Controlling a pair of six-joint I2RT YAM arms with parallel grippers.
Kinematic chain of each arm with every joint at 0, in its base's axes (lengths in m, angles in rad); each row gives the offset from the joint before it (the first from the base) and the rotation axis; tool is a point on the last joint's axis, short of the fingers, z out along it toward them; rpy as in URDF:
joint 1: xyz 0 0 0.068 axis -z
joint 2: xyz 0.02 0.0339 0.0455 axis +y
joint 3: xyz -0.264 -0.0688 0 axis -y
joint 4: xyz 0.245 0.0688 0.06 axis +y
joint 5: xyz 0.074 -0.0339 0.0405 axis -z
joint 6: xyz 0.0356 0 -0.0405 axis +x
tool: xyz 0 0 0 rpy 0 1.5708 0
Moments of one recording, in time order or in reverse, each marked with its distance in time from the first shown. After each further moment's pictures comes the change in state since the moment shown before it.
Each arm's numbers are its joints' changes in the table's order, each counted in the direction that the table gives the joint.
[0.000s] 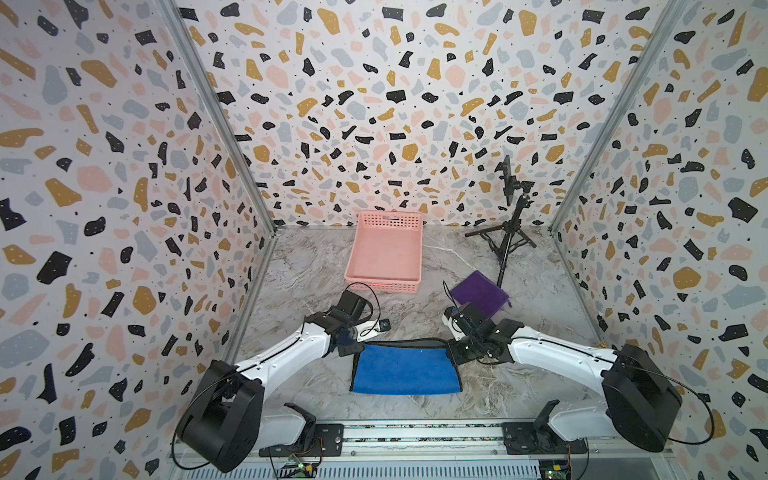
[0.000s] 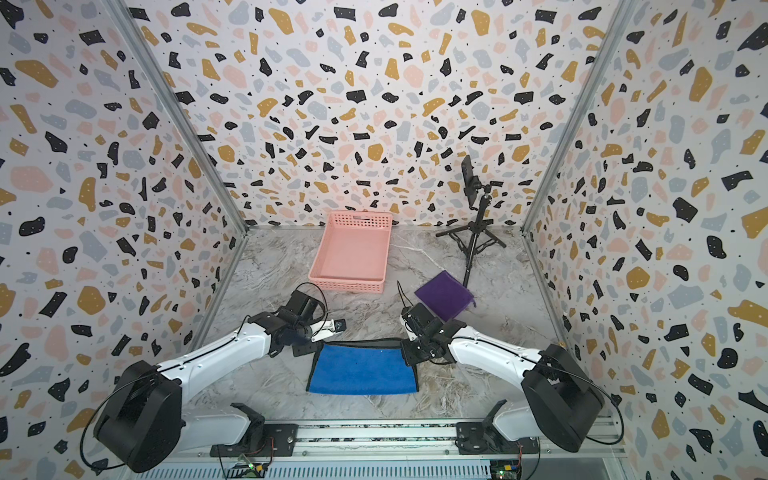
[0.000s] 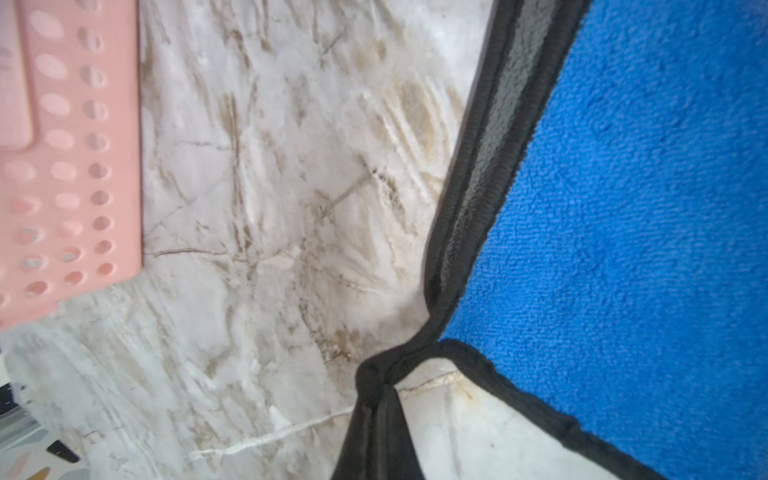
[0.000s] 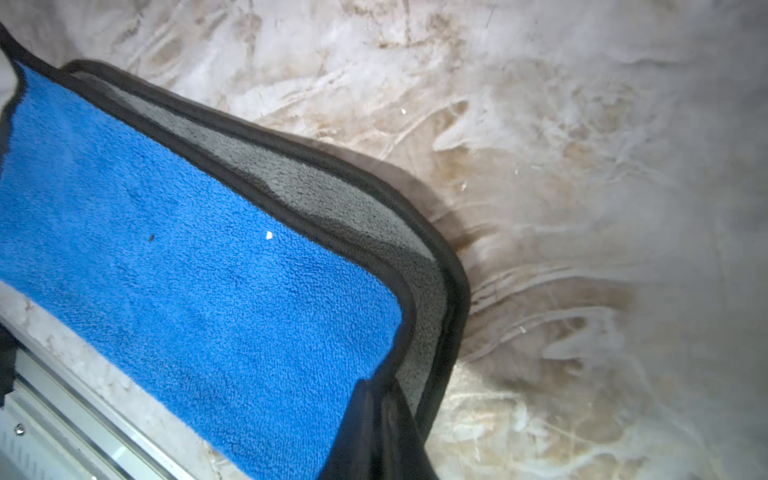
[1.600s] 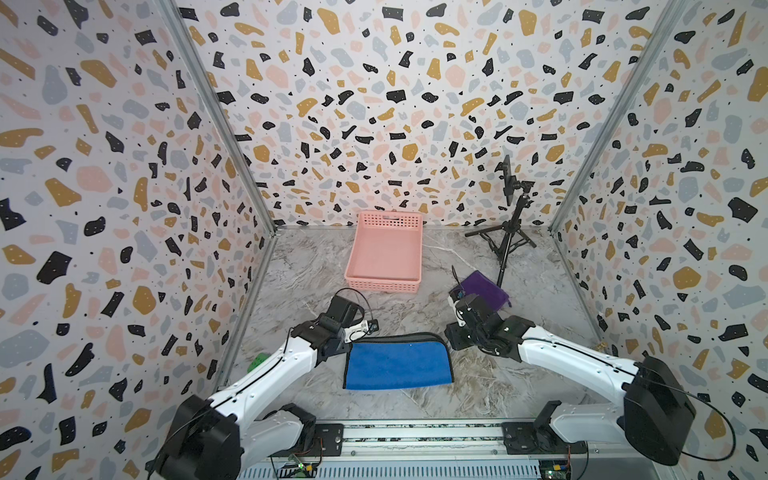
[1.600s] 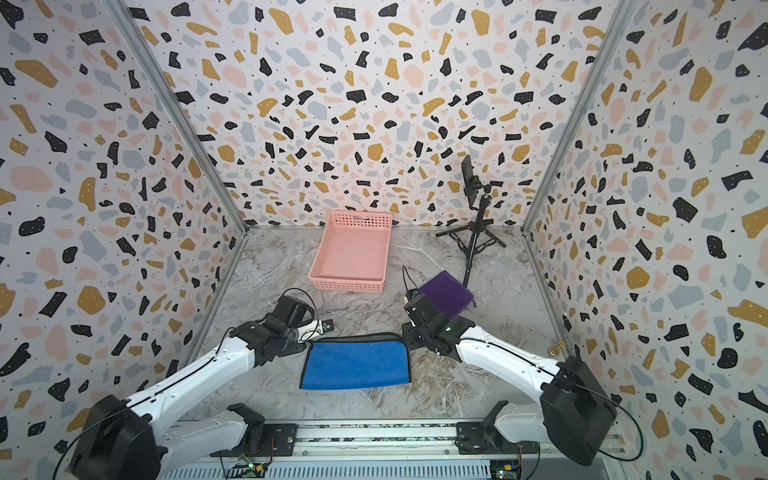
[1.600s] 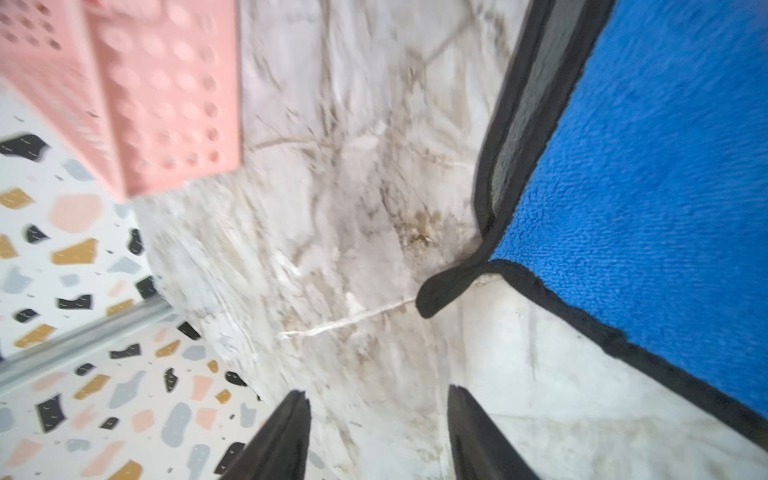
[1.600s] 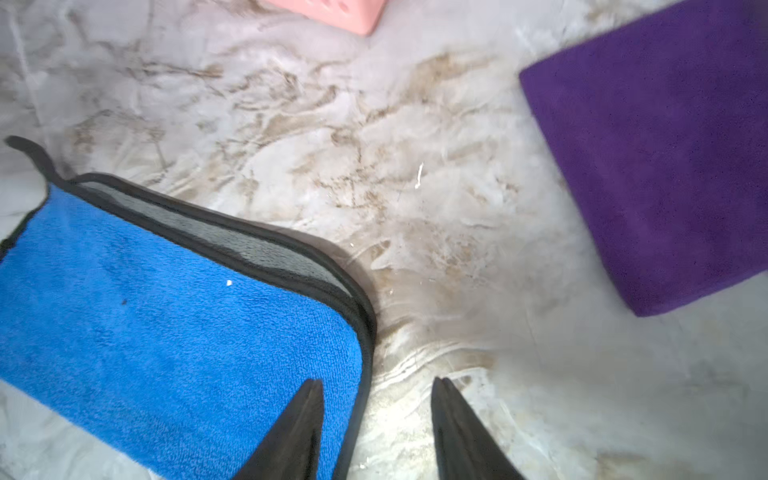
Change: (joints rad) left arm 0.018 -0.199 -0.029 0.074 -0.219 0.051; right arm -0.017 -0.100 0.043 -0.043 0.215 -0.028
